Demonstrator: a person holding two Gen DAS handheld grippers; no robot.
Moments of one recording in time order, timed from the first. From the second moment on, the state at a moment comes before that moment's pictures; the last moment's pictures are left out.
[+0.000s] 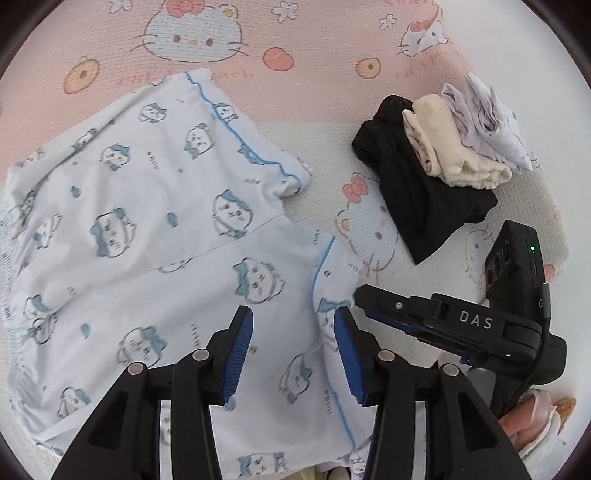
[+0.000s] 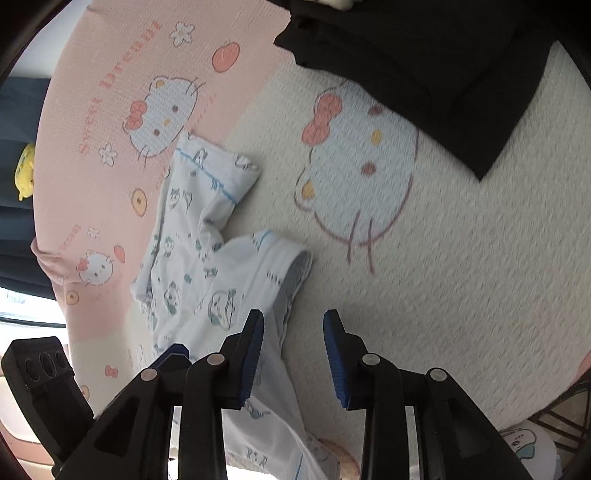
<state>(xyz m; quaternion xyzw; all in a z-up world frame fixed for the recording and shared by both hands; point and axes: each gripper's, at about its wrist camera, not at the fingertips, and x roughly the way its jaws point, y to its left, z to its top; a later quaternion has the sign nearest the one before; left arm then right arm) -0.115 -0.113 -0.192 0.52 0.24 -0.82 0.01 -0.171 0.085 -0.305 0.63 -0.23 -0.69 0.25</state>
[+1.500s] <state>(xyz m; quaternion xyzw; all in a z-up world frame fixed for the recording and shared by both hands) -0.116 -0.113 -0.226 0.53 0.23 -0.82 0.04 -0.155 0.086 -0.320 0.65 -0.33 -0.62 0.29</state>
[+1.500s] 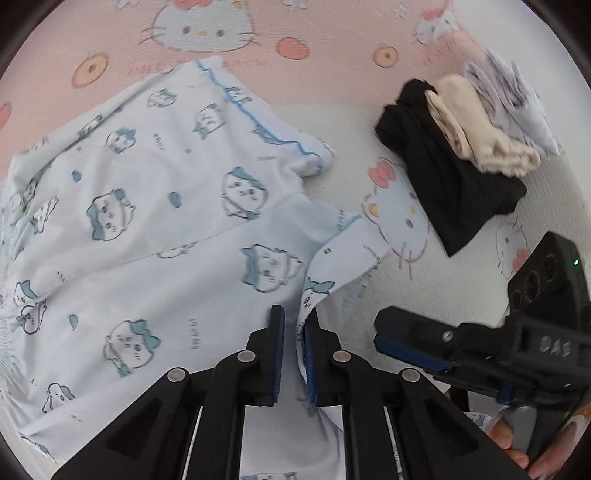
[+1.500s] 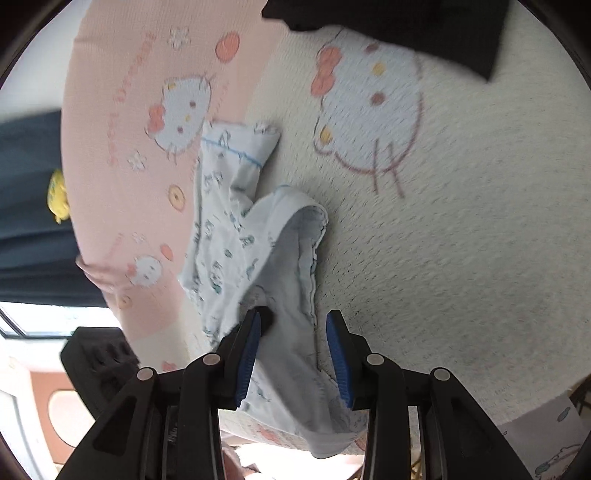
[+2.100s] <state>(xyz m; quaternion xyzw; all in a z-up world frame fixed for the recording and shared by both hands) -0.104 -0.167 -0.236 0.52 0.27 -0.81 0.05 -0.165 0.025 -0.310 0.61 -0.20 -0.67 0.36</state>
